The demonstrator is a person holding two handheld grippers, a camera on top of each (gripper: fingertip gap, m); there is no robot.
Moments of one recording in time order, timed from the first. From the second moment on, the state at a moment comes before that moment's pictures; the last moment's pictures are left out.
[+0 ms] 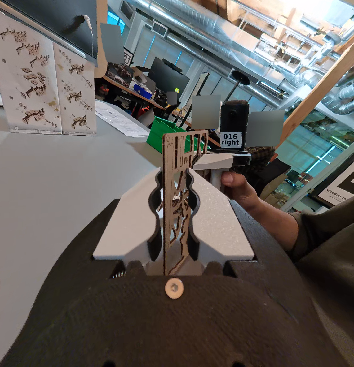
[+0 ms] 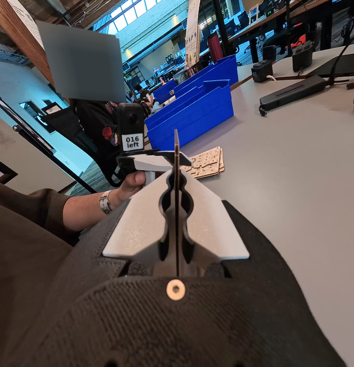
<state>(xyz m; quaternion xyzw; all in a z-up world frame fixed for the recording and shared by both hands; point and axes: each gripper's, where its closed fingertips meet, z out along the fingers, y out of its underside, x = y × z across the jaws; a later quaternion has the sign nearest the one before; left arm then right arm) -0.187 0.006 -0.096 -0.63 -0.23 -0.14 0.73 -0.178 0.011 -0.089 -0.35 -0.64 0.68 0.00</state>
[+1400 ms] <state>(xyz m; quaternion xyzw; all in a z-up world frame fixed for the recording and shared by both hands) -0.187 0.008 -0.092 -0.62 -0.25 -0.16 0.73 -0.181 0.014 -0.089 -0.37 -0.64 0.68 0.00</state>
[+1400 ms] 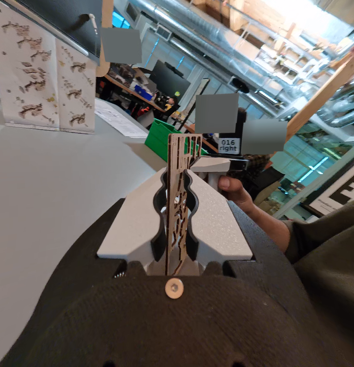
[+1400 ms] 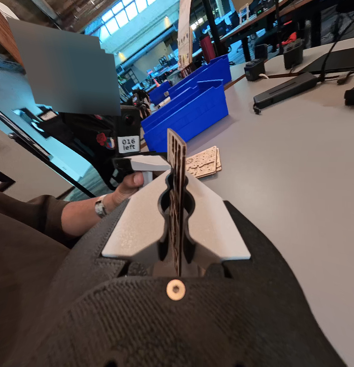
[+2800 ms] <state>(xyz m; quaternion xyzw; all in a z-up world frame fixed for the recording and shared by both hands) -0.178 0.001 -0.080 -0.57 -0.22 -0.23 0.76 -0.173 0.008 -0.086 -0.33 -0.62 0.71 -0.05</state>
